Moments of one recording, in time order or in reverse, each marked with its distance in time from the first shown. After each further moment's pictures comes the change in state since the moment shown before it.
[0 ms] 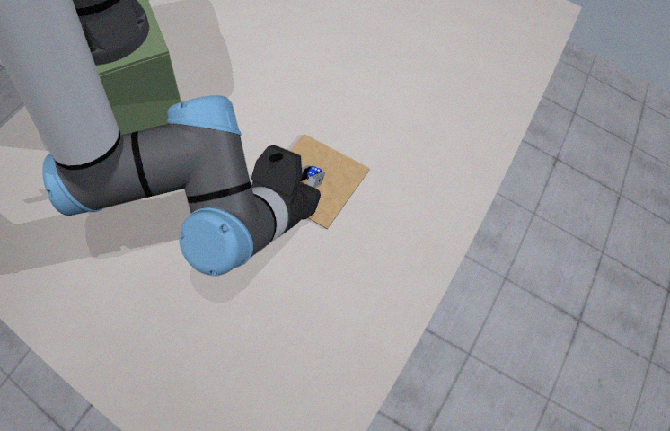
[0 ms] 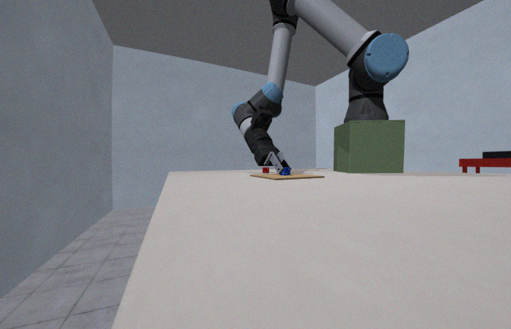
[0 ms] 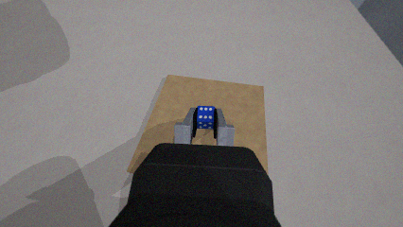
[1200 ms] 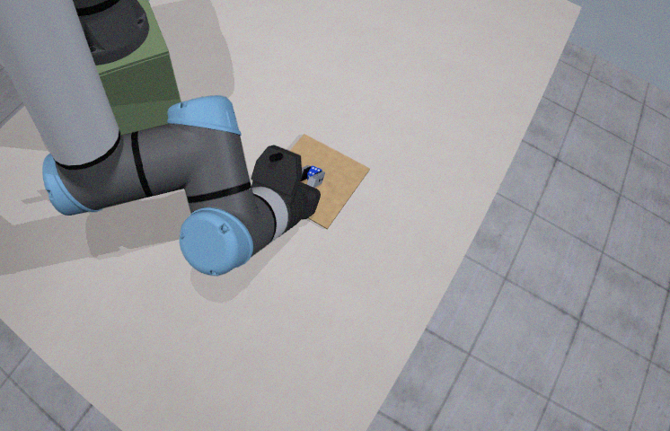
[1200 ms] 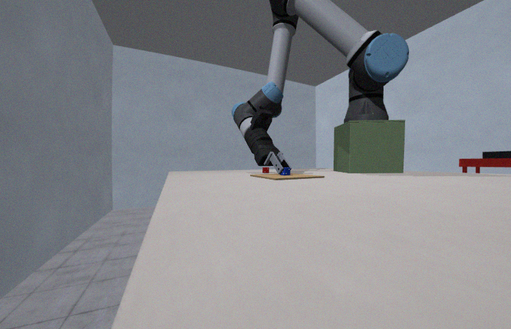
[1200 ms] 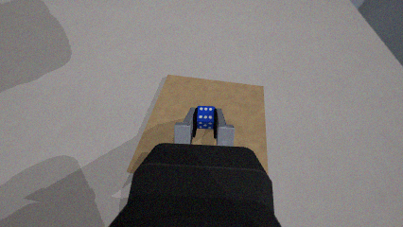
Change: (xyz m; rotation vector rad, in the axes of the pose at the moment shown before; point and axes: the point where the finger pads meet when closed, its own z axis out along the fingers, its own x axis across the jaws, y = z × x) arm 0.000 0.000 0.000 0.000 0.000 0.000
